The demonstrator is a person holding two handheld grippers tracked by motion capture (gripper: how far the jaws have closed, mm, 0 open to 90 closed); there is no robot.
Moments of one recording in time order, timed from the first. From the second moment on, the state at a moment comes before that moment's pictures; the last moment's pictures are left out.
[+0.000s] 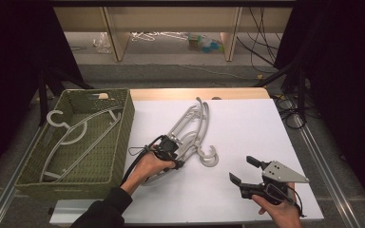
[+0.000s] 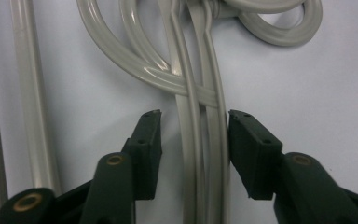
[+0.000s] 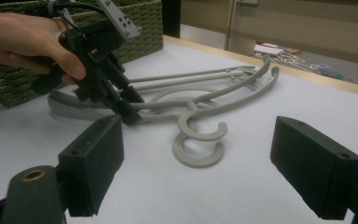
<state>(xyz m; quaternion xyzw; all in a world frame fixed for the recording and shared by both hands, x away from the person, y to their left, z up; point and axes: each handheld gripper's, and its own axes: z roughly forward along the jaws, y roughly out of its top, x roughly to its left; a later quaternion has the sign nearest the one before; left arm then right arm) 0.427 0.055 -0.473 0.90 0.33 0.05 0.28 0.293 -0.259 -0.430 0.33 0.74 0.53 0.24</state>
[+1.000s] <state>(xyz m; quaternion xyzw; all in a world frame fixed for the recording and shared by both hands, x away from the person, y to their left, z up) 0.425 0.060 -0.447 0.89 0.36 0.05 0.29 0.292 -0.259 -0.430 0.34 0.74 0.53 0.23</state>
